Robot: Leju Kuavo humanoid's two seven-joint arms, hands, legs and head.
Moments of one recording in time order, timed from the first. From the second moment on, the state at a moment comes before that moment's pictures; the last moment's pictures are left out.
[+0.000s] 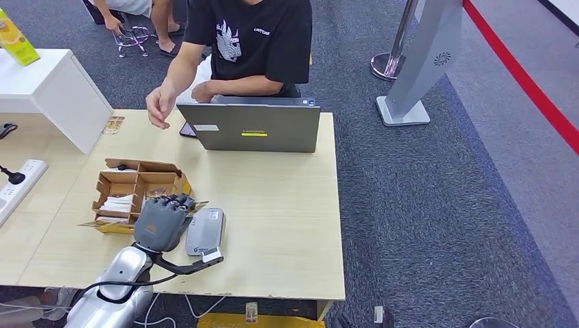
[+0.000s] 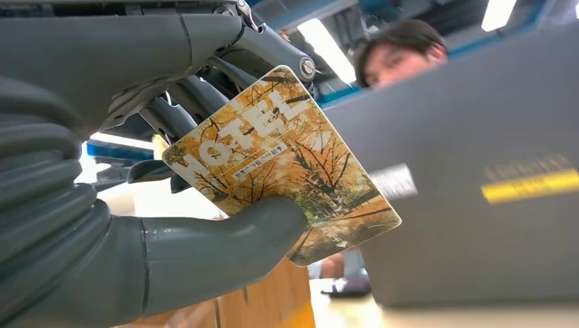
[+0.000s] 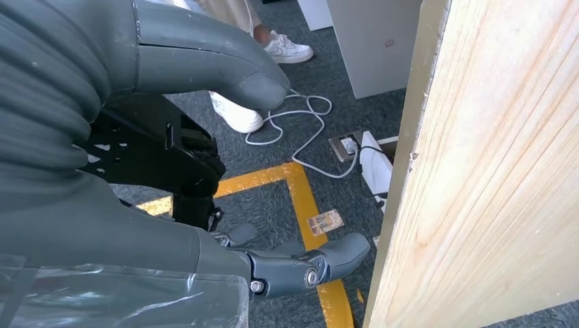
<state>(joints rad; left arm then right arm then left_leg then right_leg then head) -0.23 0.25 -0.39 -1.12 -1.35 0.55 -0.21 -0.18 0.27 -0.87 -0.21 0.41 0.28 -0.39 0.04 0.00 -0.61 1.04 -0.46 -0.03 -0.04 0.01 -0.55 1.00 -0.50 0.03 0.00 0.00</state>
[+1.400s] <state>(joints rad) -0.21 0.26 -0.09 -1.28 -1.15 0.55 -0.27 -0.18 0.27 -0.86 -0.21 0.40 0.27 -0.39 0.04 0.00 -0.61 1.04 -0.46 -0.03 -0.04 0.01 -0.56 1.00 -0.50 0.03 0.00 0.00</state>
